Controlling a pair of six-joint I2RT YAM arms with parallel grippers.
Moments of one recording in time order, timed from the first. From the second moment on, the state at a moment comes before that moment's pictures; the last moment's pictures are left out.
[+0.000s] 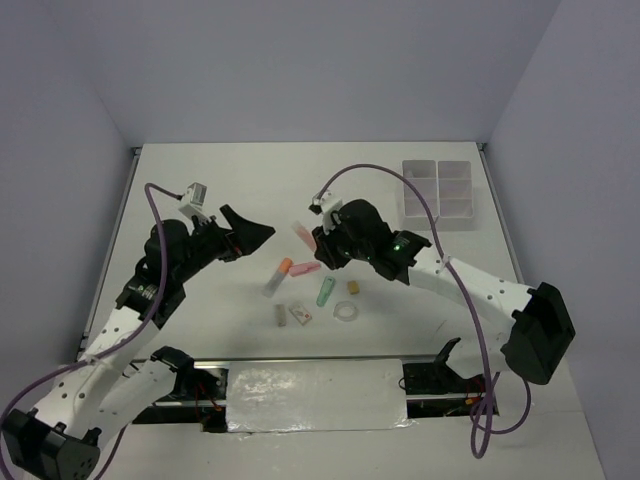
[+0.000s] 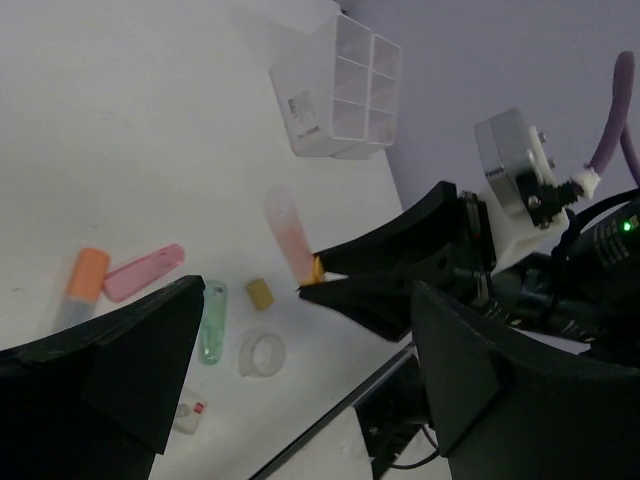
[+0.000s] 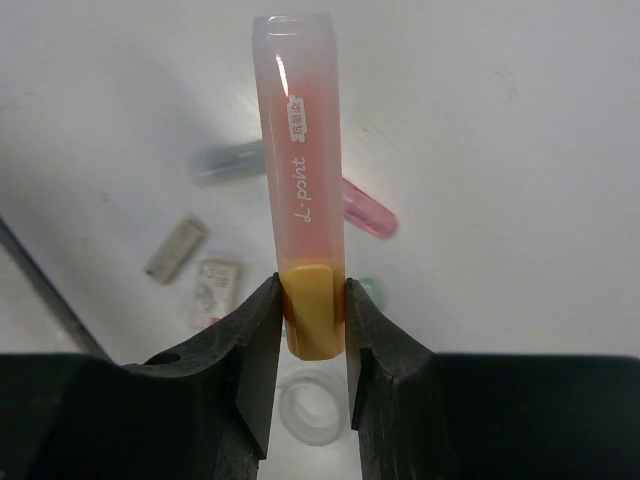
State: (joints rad) left arm -0.37 0.76 0.71 -0.15 0.25 -0.79; right arm 0.78 1.33 1.01 -0.31 -0.06 0.05
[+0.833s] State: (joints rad) left arm -0.53 0.92 0.71 -0.02 0.18 -0.93; right arm 0.94 1.25 1.03 -0.25 -0.05 0.14
